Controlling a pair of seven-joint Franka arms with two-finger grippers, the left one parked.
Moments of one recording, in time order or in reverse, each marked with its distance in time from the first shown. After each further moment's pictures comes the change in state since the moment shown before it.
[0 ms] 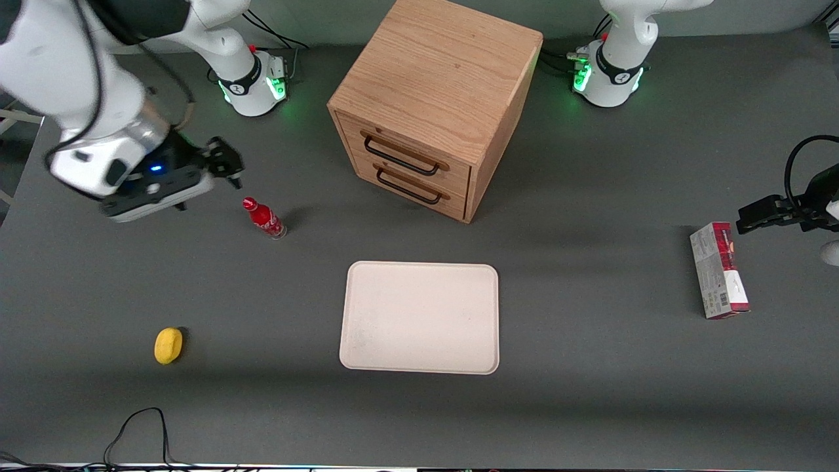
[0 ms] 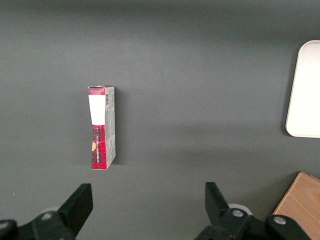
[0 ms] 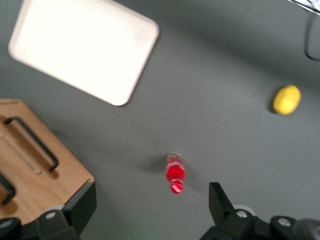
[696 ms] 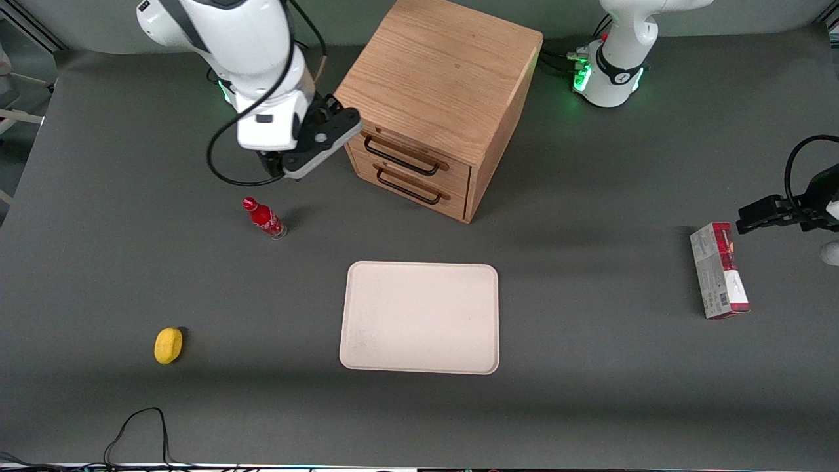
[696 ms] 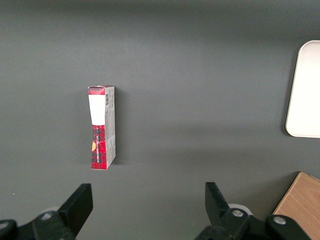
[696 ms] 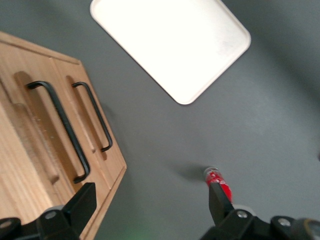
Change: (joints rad) arm 0.252 0.072 0.005 0.024 0.010 0.000 -0.059
